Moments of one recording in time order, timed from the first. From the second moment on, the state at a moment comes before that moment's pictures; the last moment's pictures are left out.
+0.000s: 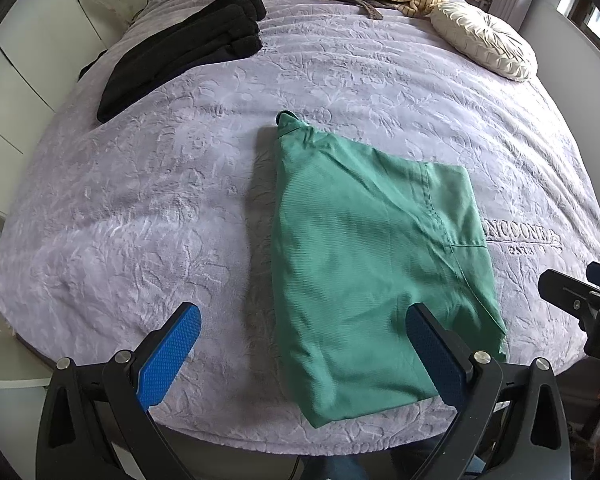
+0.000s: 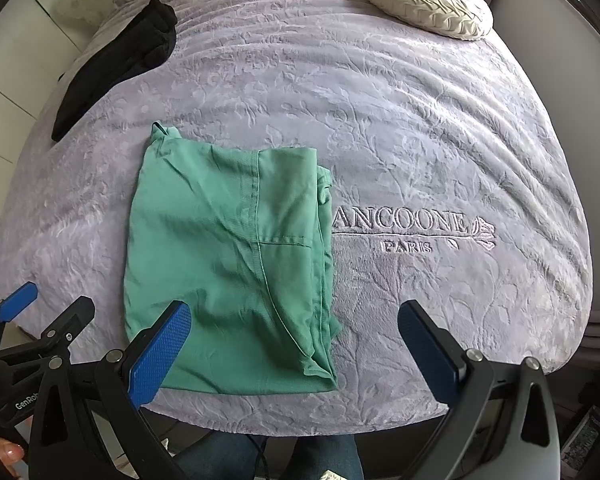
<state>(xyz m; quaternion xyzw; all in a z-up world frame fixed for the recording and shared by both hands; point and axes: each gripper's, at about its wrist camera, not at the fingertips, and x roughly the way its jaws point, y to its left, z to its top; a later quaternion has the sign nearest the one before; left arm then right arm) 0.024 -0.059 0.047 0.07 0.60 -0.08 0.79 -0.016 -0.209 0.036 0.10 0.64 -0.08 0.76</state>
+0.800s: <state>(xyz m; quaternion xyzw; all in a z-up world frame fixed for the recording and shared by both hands) 0.024 -0.058 0.049 0.08 0.60 -0.08 0.79 -0.018 -0.211 0.033 0.10 0.65 -0.07 0.75</state>
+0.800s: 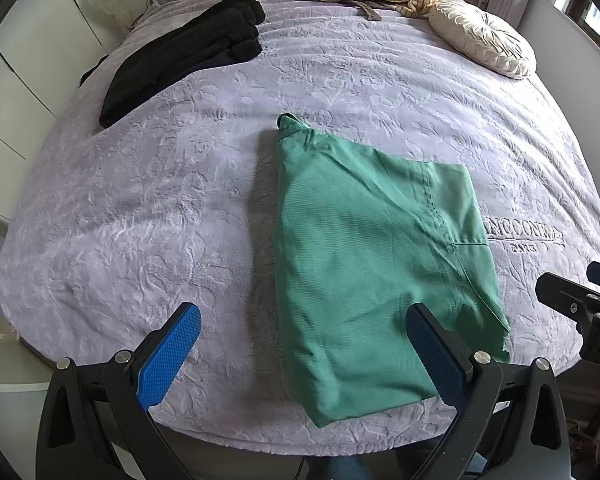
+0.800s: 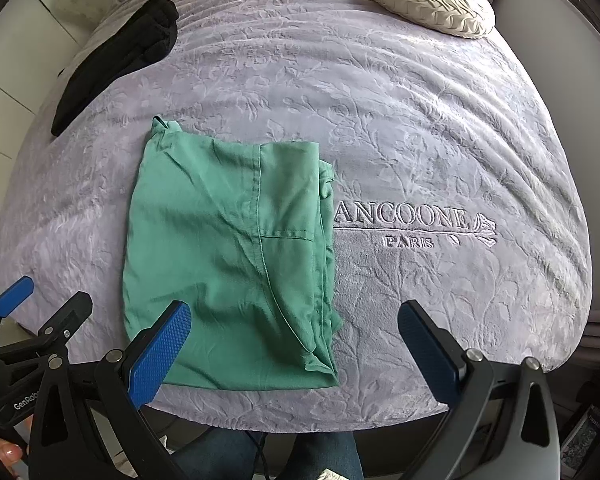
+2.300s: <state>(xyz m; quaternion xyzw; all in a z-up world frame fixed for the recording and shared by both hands) 0.020 -0.058 0.057 0.08 0.58 -0.08 0.80 -0.022 -0.203 0.031 0.10 0.65 -0.07 0.75</state>
